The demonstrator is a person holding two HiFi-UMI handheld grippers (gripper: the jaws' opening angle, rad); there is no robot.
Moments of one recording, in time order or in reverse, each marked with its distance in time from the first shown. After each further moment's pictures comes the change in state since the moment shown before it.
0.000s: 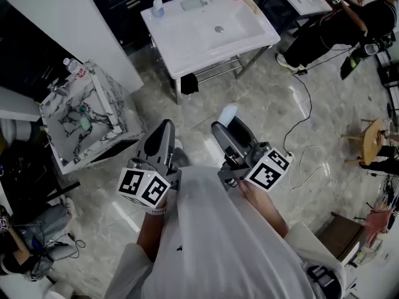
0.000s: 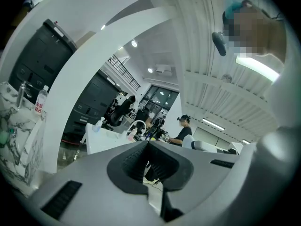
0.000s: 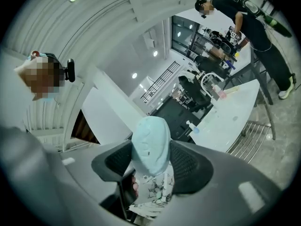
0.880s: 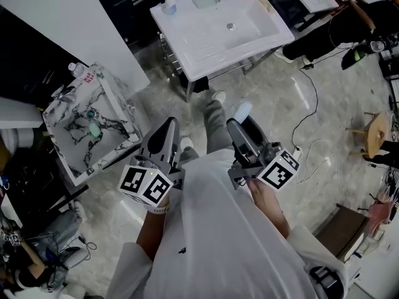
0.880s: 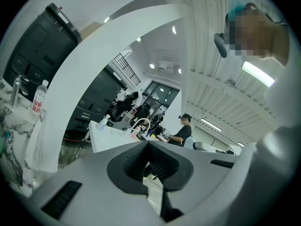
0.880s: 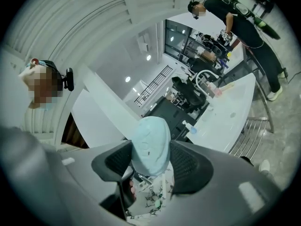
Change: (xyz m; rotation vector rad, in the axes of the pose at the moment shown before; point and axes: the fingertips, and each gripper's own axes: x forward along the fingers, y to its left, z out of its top) left arm 0.011 0.088 0.036 -0.042 0.055 -0.038; right arm 0.073 -0.012 -0.019 0.039 -0.060 -0.074
